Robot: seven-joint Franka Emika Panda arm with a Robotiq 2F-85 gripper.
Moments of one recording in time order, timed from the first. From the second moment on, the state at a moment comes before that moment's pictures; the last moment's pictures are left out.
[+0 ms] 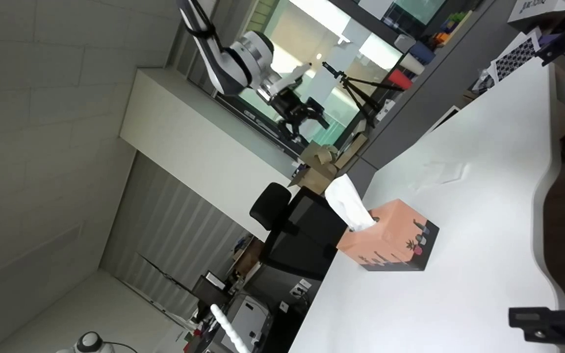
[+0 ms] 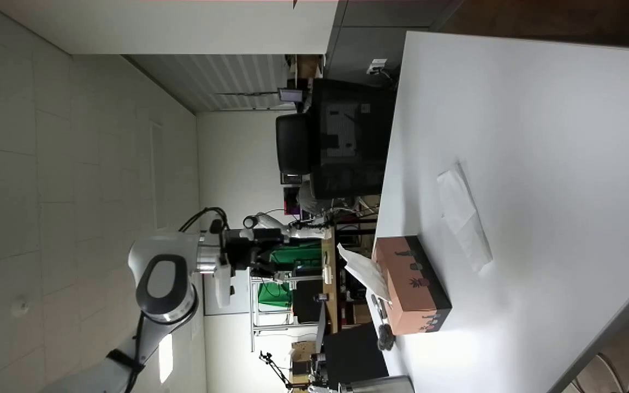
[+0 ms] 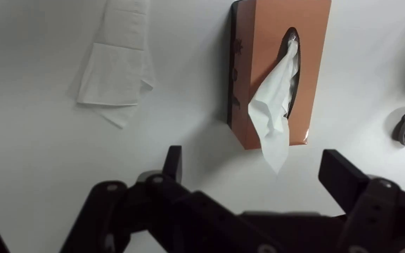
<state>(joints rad) -0.11 0.13 -0.16 -1.98 0.25 2.12 -0.32</state>
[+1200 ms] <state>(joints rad) -0.26 0.61 -0.02 -1.66 0.38 1.90 -0.39</state>
